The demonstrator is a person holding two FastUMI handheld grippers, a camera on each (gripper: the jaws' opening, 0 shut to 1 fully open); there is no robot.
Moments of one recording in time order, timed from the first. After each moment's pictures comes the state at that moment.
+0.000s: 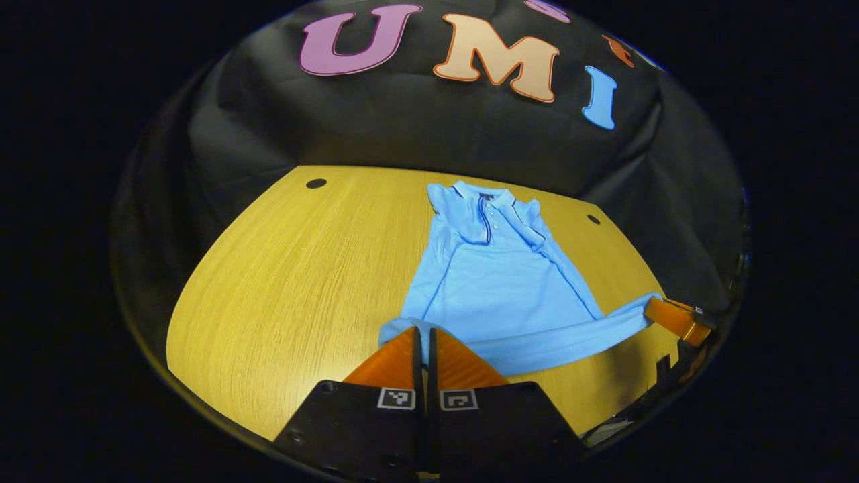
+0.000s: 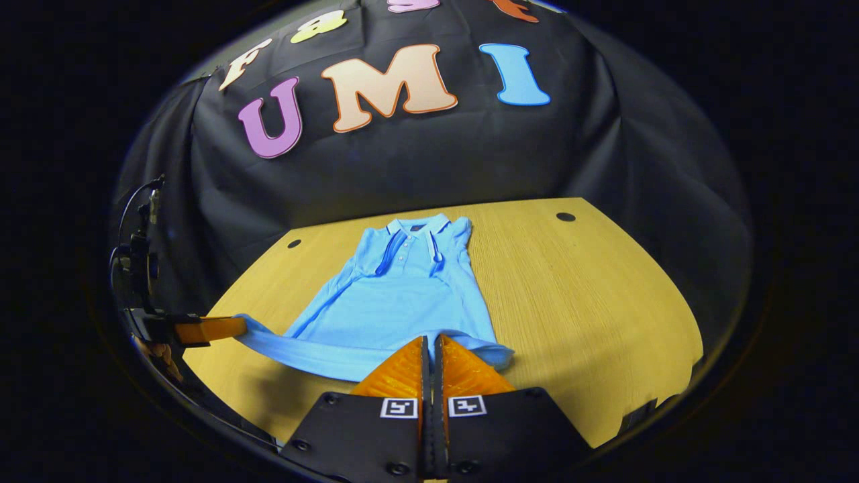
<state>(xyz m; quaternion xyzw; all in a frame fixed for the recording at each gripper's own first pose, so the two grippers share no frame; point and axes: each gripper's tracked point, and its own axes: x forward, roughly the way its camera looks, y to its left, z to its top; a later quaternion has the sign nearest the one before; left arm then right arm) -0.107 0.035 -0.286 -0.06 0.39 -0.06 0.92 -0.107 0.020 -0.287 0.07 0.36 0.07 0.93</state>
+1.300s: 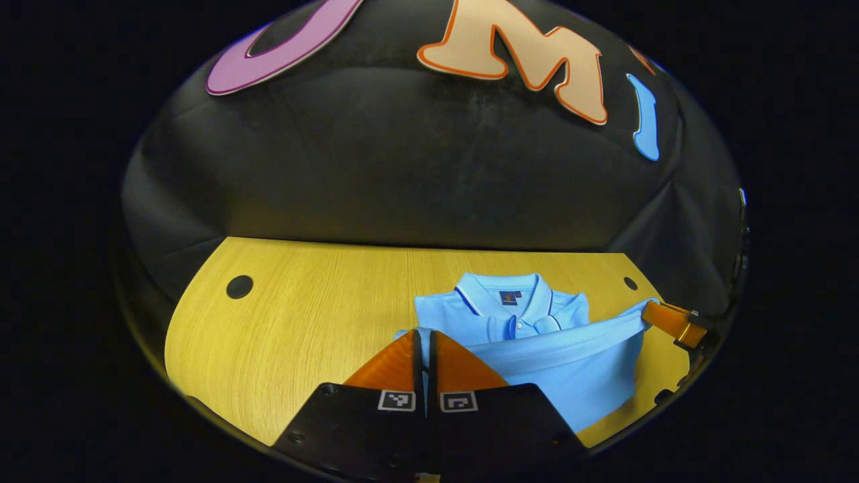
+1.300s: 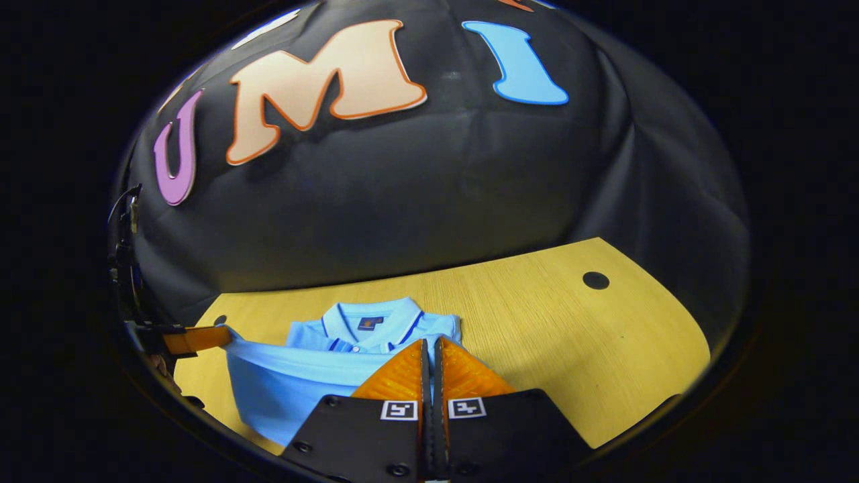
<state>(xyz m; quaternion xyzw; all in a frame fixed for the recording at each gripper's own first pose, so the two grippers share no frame) 0.198 0.011 -0.323 -0.05 0.35 -0.10 0.93 0.179 0.027 -0.363 0.09 0.32 -0.03 0.94</state>
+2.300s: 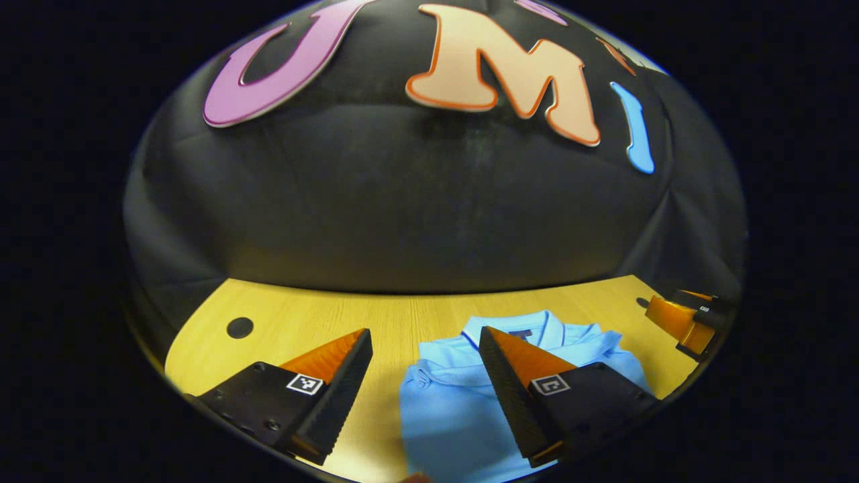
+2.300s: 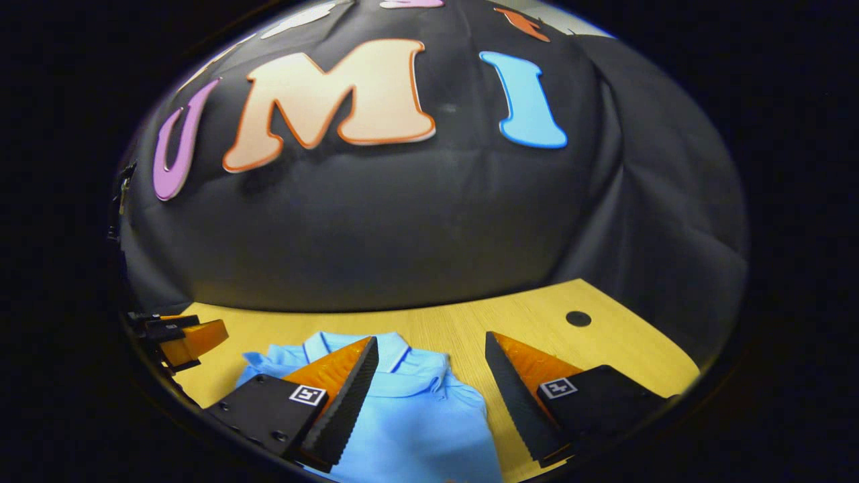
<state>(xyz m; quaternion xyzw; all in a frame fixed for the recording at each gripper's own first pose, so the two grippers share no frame) 0.208 0.007 -0.269 -0.02 0.22 -0.09 0.97 0.179 0.037 -0.301 0.03 0.22 -0.04 0.97</state>
